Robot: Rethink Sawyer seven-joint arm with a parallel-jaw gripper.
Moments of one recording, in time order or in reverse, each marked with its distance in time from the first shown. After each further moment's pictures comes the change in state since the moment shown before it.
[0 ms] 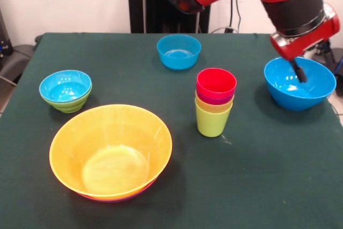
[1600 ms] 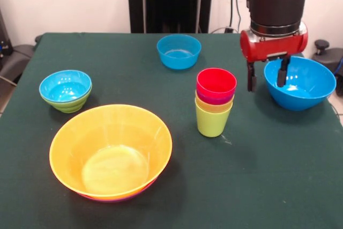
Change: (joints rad) arm 0.370 -0.107 -0.564 -0.107 0.088 -0.071 0.000
